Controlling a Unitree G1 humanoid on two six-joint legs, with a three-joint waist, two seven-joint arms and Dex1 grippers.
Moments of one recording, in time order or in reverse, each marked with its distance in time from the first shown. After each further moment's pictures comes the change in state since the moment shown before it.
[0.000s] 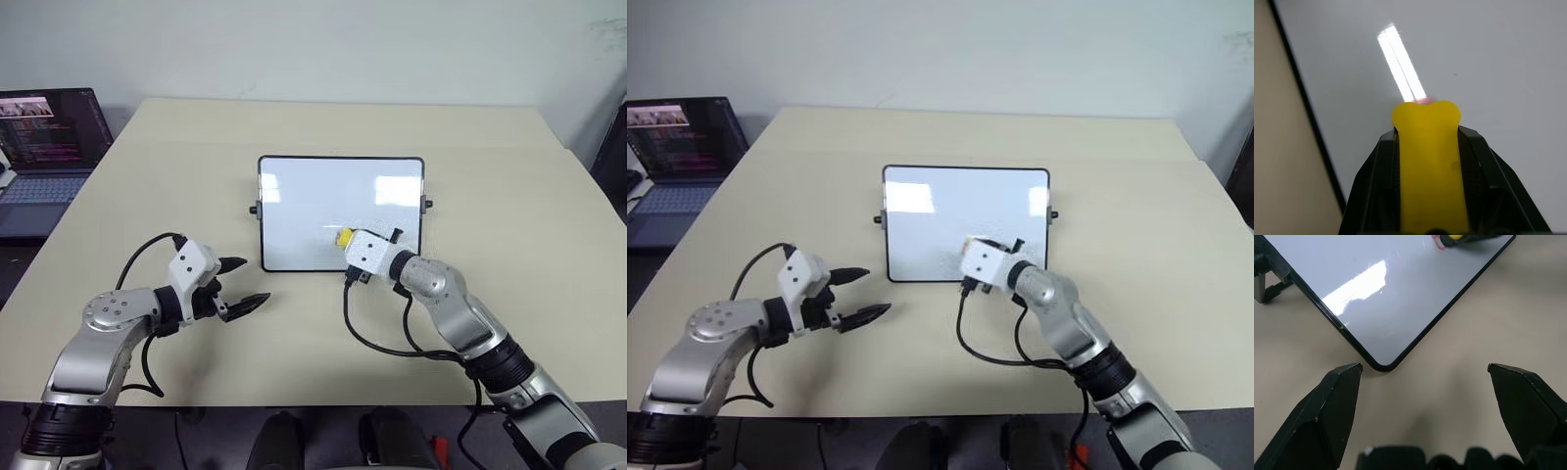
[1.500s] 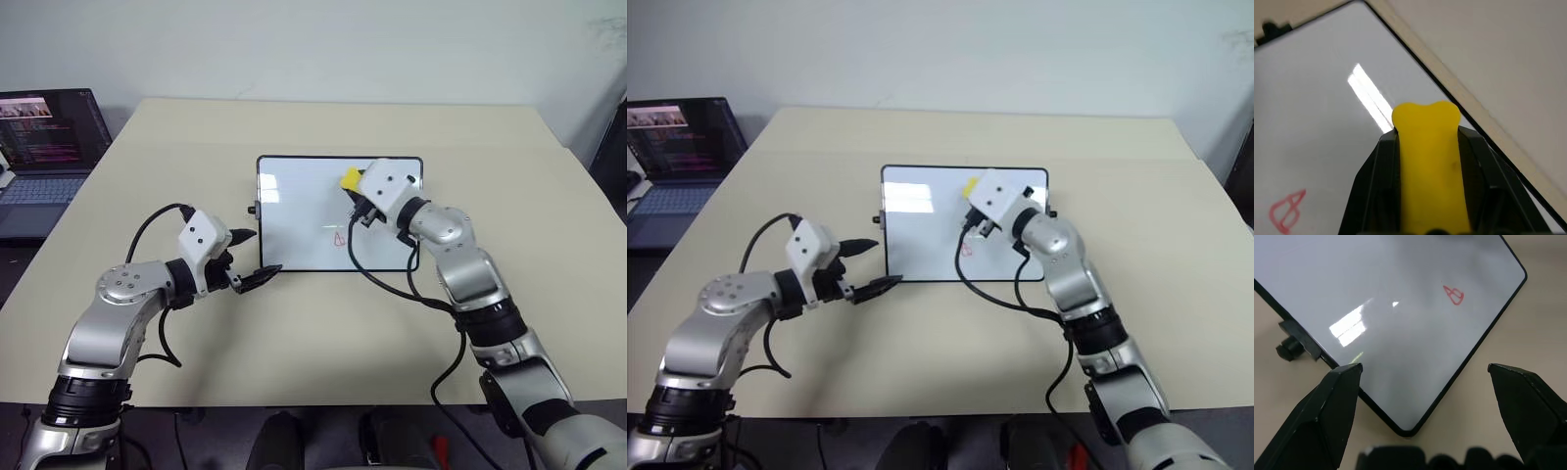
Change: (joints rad) left arm -0.135 -0.034 -0.020 -0.011 0.005 0.063 0.060; right arm -0.152 0.116 -0.299 -0.007 0.196 0.085 0.060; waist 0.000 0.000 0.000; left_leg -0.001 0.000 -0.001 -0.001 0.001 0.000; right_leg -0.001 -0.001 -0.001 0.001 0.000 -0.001
